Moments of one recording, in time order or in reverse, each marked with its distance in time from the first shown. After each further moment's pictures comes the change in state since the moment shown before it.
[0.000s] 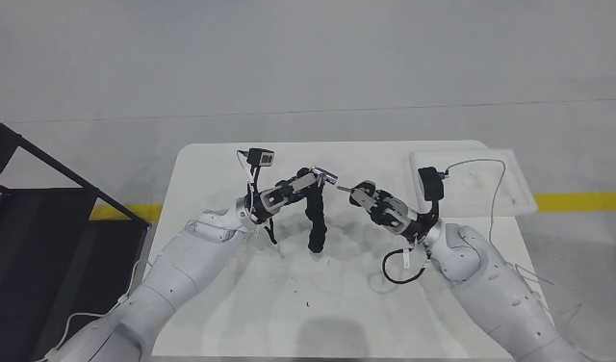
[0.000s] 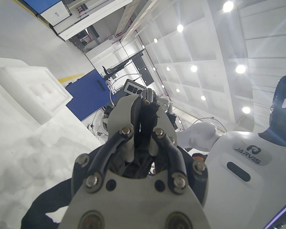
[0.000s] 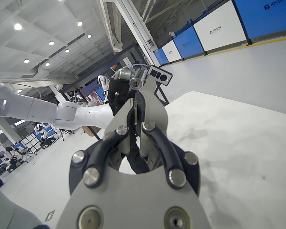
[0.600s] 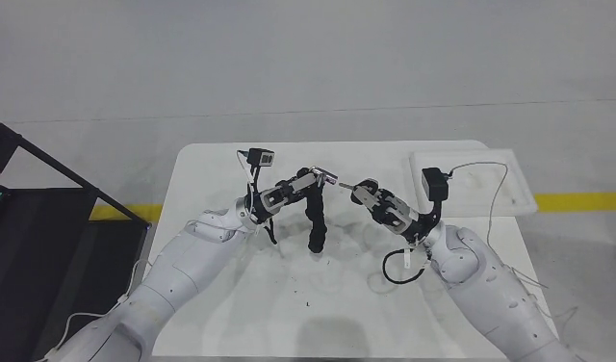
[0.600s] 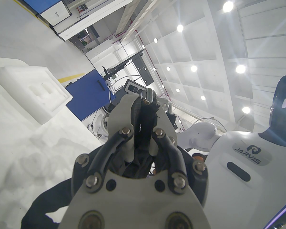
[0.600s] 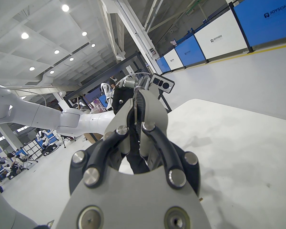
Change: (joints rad) left arm 0.000 0.000 0.000 0.000 0.000 0.000 0.000; right arm -0.011 -0.024 0.015 0.003 0.005 -0.017 -0.019
